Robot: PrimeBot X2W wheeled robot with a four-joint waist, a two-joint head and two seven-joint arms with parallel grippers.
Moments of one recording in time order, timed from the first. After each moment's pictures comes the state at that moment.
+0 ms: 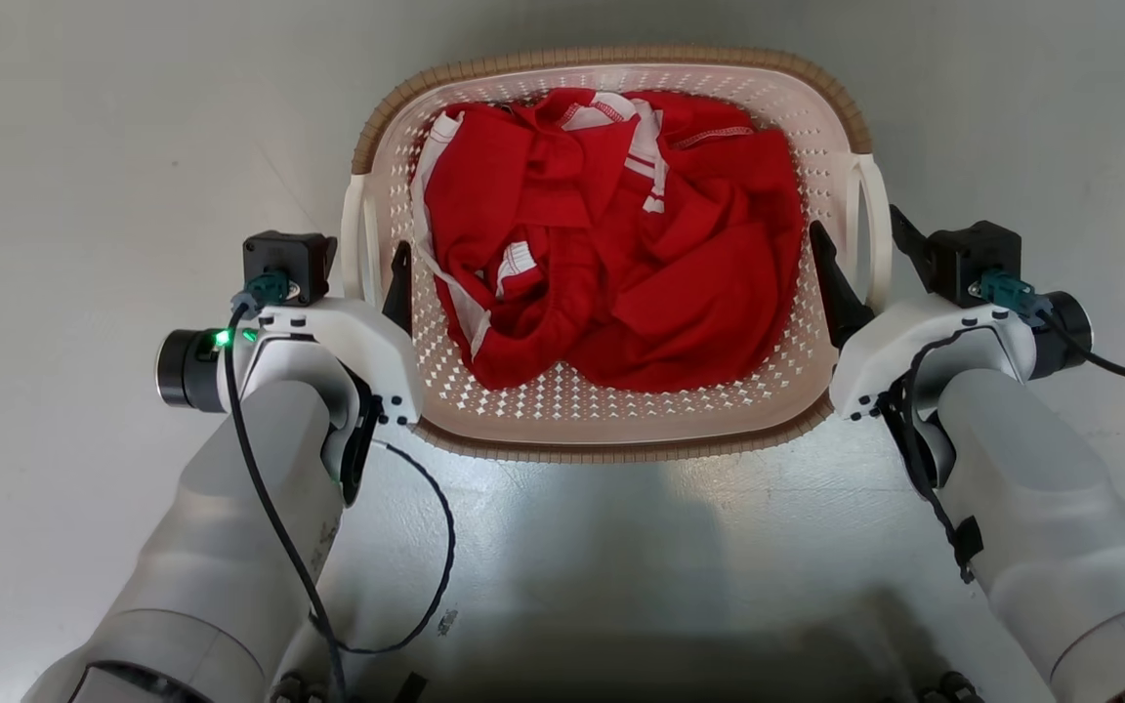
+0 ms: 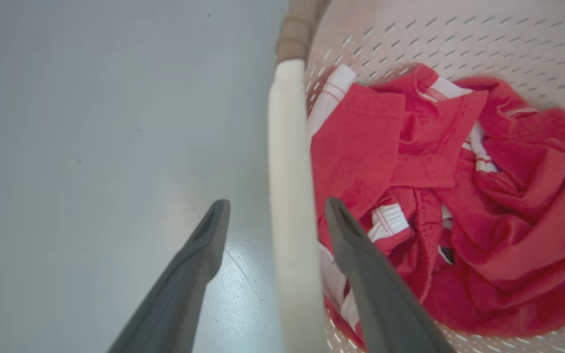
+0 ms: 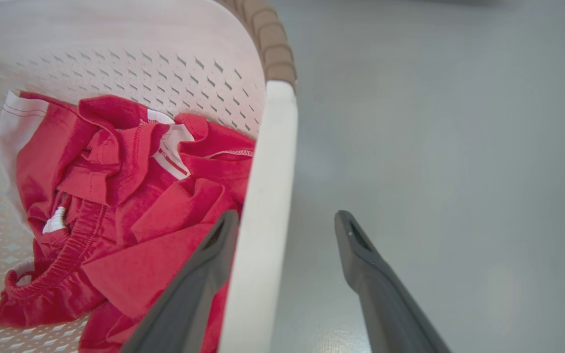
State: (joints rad) left arm -0.96 0.02 -0.68 1.13 -0.68 -0.03 -0.23; right arm -0.91 -0.07 0.38 1.03 0.35 0.13 -0.25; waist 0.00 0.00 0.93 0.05
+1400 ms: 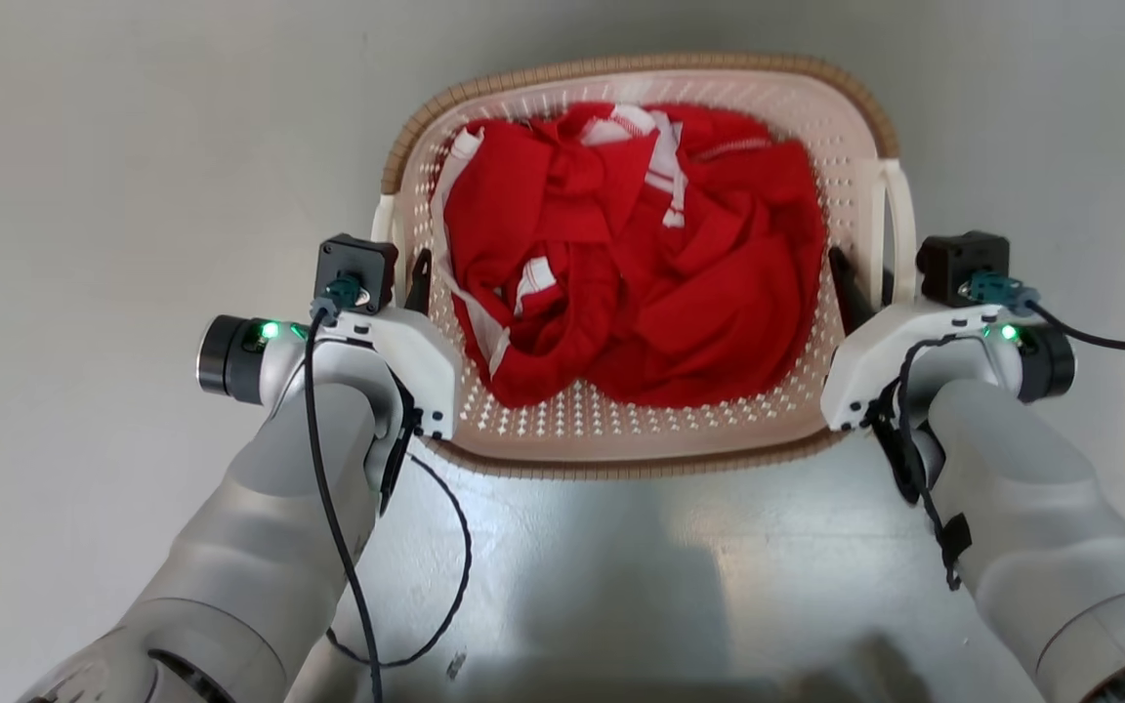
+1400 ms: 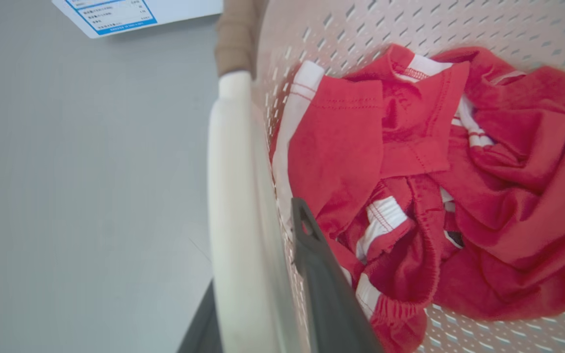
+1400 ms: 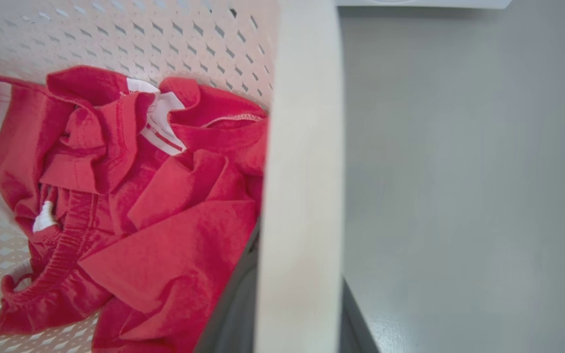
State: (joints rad) left arm -1.00 0.00 -0.99 1.14 -0.83 0.02 -0.24; right arm -0.96 -0.04 0.48 1.17 0.52 0.13 -0.21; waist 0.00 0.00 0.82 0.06
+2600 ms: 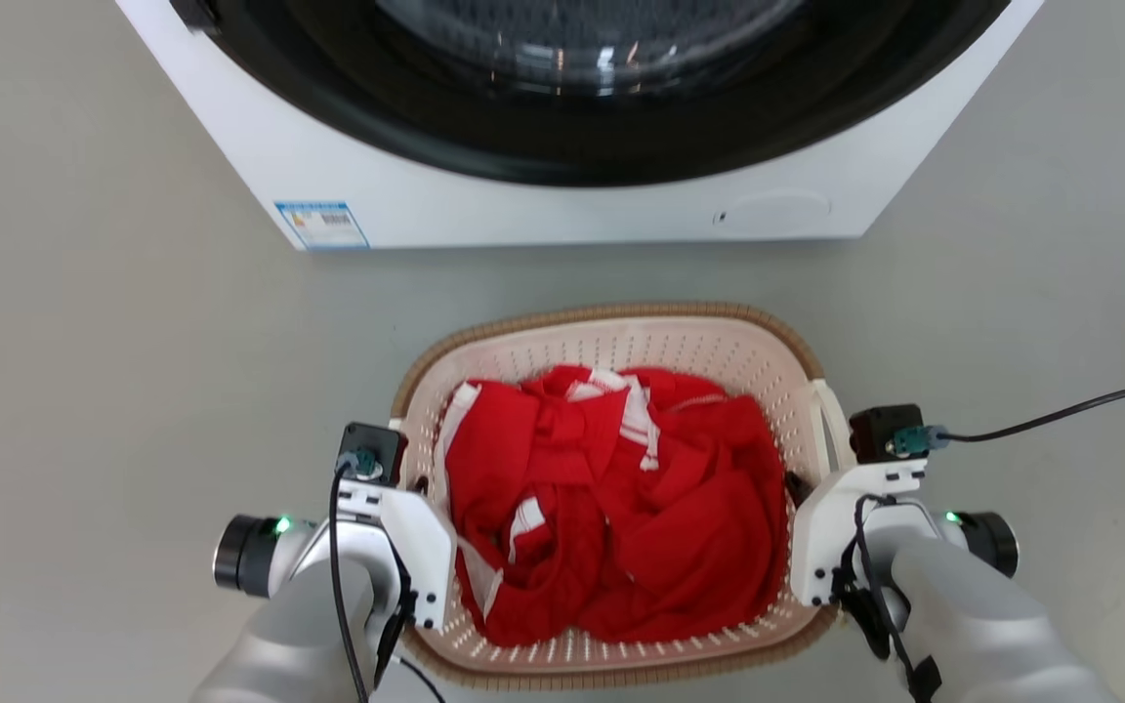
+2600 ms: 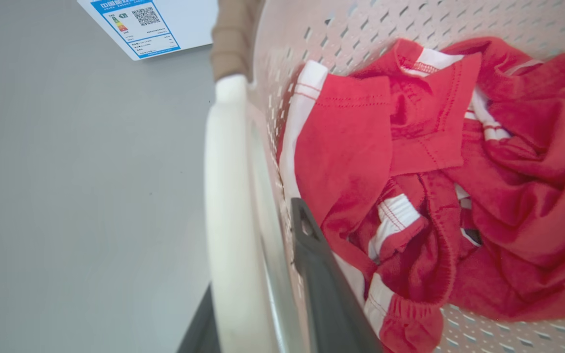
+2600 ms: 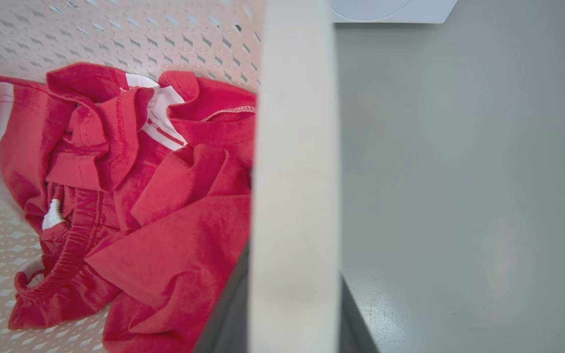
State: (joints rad) left arm -0.78 -0.01 -1.12 1.22 -0.94 0.00 -0.09; right arm -0.76 -0.02 0.70 1.19 0.77 0.13 0.03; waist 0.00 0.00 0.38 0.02
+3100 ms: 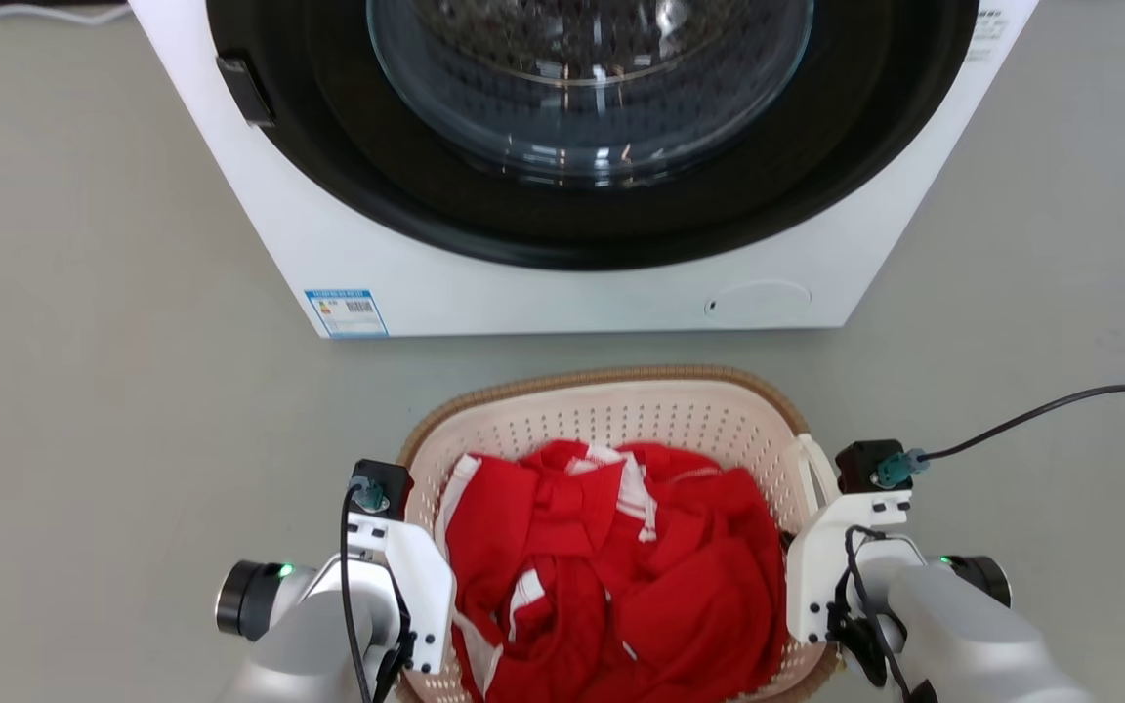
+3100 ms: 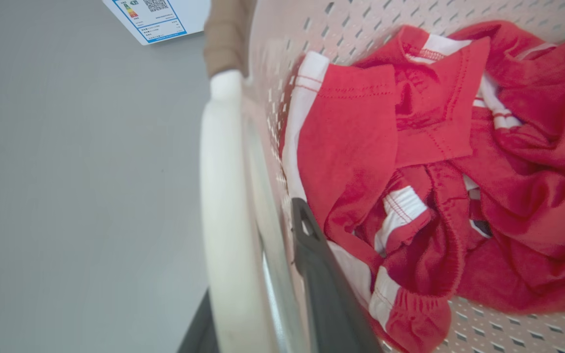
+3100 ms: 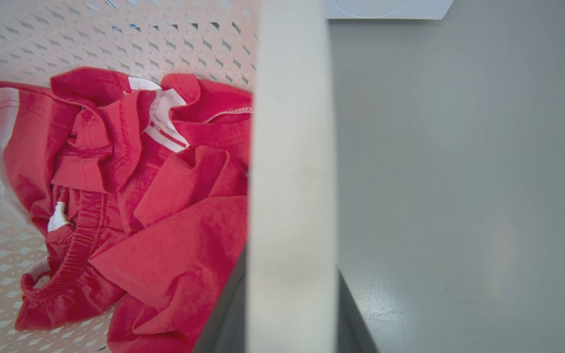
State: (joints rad) left arm -0.73 -0.02 -1.15 1.24 -0.97 -0.03 0.06; right arm -0.73 -0.01 0.78 1.20 0.87 0.13 0.16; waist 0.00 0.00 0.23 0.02
